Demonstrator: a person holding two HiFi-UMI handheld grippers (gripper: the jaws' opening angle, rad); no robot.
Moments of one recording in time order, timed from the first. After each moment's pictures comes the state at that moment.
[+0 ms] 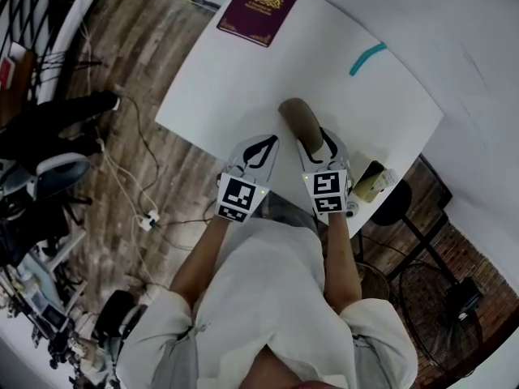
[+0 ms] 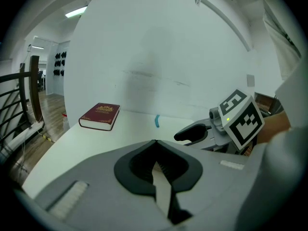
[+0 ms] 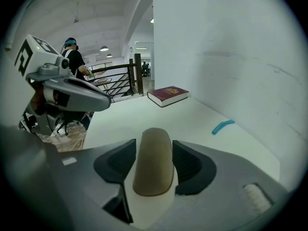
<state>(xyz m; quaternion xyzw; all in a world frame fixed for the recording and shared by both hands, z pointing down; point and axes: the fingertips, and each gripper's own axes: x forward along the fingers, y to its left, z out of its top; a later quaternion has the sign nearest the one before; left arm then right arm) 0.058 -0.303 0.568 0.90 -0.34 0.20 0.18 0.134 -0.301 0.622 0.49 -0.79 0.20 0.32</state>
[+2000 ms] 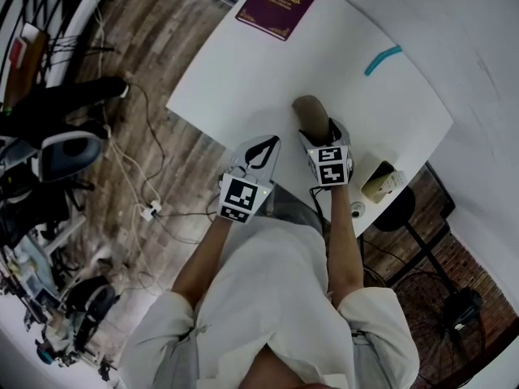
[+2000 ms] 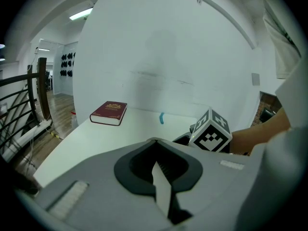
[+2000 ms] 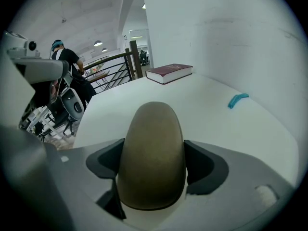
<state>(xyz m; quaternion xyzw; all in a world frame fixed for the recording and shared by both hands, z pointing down) 0.033 -0.282 0.571 0.89 -0.37 0.21 0.18 0.130 -0.305 0.704 0.46 -0.77 0.28 0.35</state>
